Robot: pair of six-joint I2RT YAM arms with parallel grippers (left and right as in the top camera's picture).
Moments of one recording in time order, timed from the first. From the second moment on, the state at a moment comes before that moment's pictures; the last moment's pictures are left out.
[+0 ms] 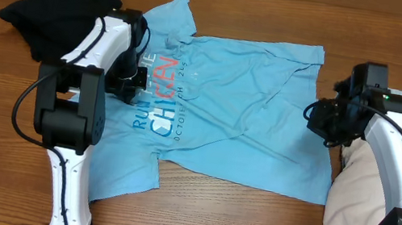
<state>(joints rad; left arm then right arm) -0.06 2.31 1.78 -1.28 -0.04 -0.27 -0.03 1.65 1.23 -0.93 -0.25 0.29</state>
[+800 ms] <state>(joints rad) 0.04 2.31 1.81 -1.25 -0.10 -0.23 0.02 1.74 0.93 -0.85 -0.20 0.54</state>
